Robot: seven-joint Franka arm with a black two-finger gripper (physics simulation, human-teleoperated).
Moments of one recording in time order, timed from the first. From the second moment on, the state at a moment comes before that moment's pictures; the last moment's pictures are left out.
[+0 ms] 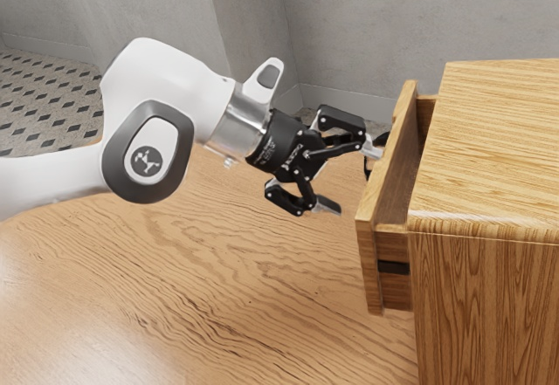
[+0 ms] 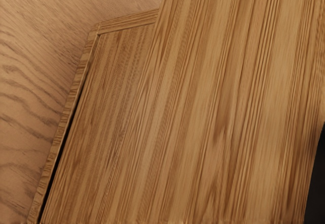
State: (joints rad) arm -1.63 -0.58 1.26 -1.96 0.08 2.49 -0.95
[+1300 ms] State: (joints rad) arm -1.35 -0.66 1.08 -2.11 0.10 2.46 -0.94
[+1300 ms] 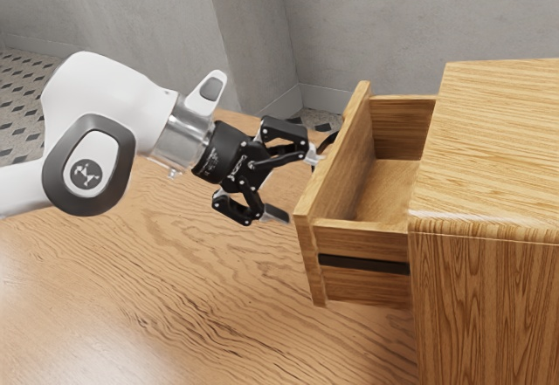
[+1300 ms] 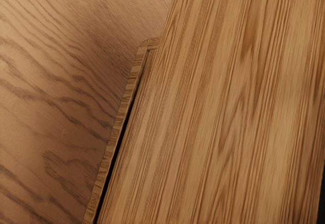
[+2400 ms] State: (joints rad) arm -1.18 -0.73 1.01 -2.17 0.14 2.43 -0.94
